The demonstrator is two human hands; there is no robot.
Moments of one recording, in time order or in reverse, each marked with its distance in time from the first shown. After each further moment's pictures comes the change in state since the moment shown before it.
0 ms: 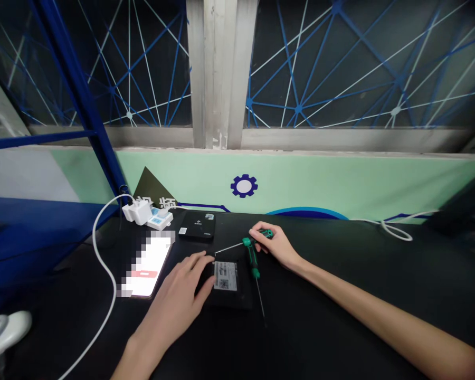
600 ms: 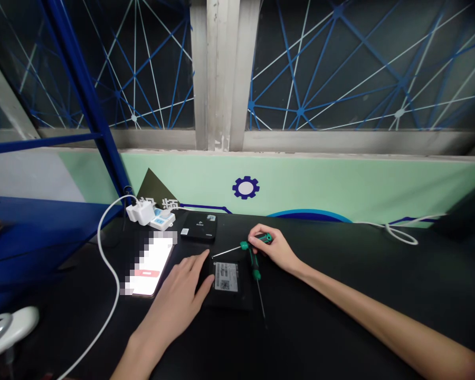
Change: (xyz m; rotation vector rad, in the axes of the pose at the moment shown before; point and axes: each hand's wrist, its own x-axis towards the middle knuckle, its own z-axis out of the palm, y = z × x) left_hand -0.002 0.000 -0.001 -0.024 -0.067 -0.096; right_hand -0.003 -0.006 0.003 -0.014 -0.084 -0.120
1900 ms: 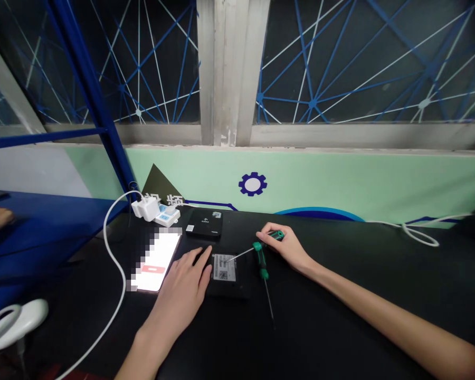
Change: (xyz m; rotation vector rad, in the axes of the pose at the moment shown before) left_hand 0.005 -0.005 0.005 0.152 0.095 0.002; right_hand 0.001 0.008 -0.003 -0.053 0.104 0.082
